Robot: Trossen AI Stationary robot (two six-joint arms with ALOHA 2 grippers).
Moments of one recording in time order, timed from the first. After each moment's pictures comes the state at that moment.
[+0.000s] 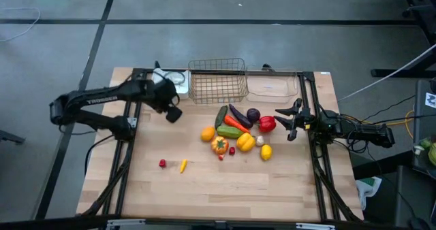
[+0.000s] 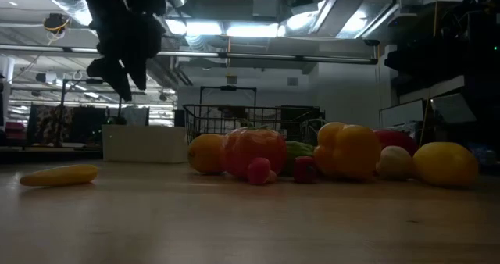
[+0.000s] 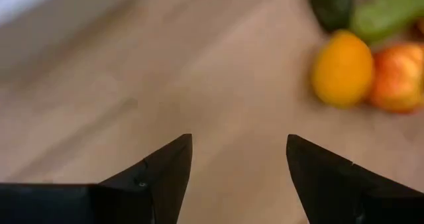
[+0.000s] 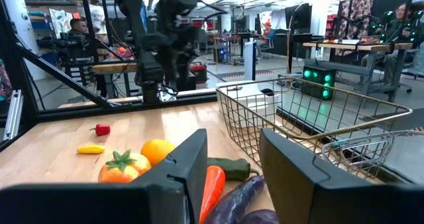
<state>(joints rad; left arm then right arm) 0.37 1.14 0.88 -0.93 0.08 -0.59 -0.06 0.00 0.01 0.05 0.20 0.02</state>
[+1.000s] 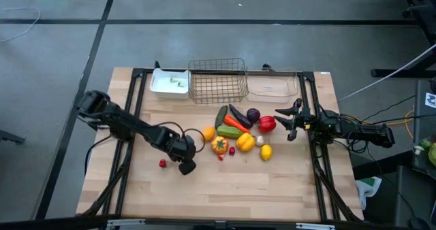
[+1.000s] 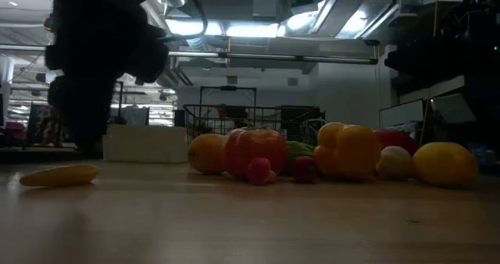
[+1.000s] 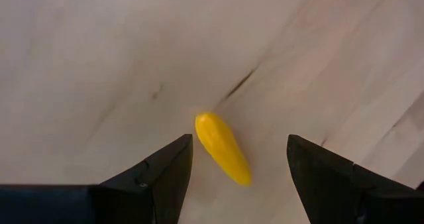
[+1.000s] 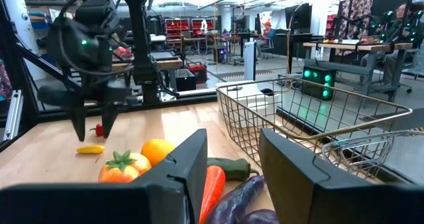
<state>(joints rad) -0.33 1.57 0.88 -0.56 0.06 -1.10 -0.06 0.00 0.01 0.05 0.20 0.02</state>
